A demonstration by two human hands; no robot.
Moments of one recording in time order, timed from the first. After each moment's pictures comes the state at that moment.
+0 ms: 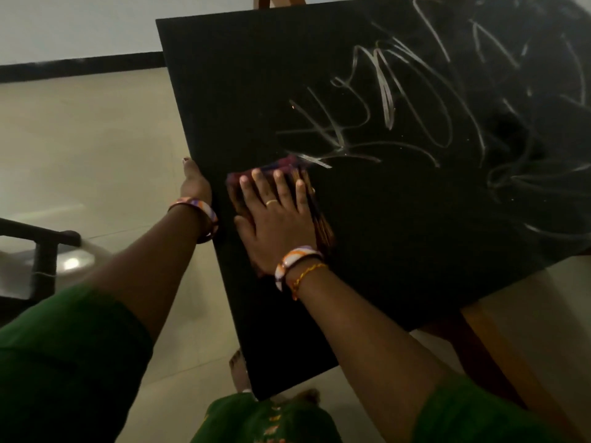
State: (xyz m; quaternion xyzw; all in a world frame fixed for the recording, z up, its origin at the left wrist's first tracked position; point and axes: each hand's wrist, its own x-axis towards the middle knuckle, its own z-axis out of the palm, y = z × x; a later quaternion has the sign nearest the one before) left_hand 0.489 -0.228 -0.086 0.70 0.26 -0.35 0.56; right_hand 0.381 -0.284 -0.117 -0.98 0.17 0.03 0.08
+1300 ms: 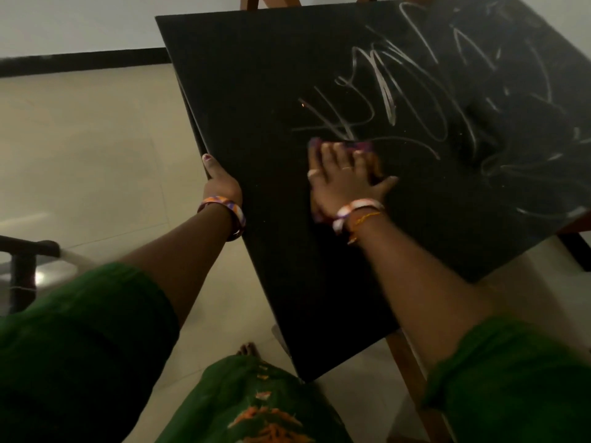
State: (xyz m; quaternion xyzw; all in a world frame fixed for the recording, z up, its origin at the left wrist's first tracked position) left_hand 0.495 -0.220 -0.098 0.73 0.19 -0.34 0.56; right_hand 0.390 -0.348 -0.100 -0.91 0.39 0.10 0.12
